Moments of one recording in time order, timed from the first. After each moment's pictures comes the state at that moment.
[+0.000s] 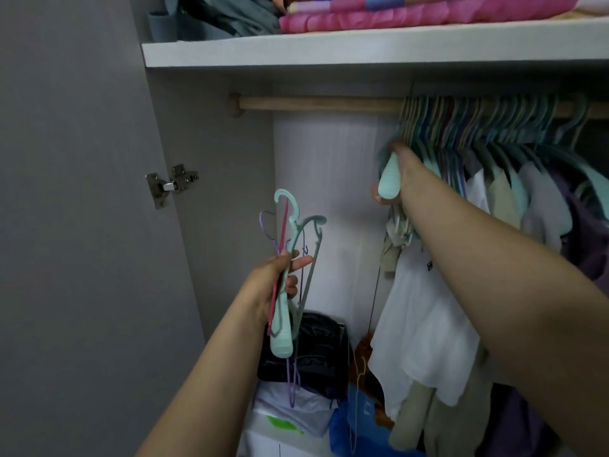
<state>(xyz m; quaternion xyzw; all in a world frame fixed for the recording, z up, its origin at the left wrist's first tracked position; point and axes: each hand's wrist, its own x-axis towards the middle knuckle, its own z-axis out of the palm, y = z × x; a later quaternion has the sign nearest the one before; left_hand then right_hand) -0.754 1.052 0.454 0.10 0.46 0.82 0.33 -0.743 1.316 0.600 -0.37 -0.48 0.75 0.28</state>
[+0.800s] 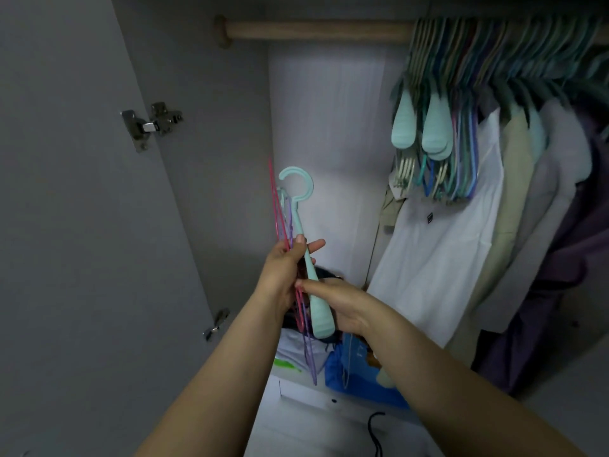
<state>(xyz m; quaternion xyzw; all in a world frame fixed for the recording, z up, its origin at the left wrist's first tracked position) -0.718 1.077 0.388 0.09 0.56 0.78 0.25 -0.625 1.155 0.398 -0.20 -0.61 0.76 -0.12</state>
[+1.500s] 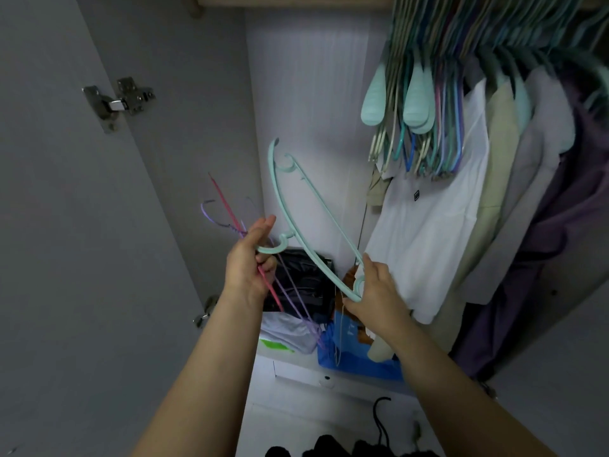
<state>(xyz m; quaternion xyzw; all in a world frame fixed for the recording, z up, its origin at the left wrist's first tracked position) -0.720 1.051 0.388 -0.01 0.38 0.89 0.26 -0.578 1.221 0.314 -0.24 -0.92 0.28 0.14</state>
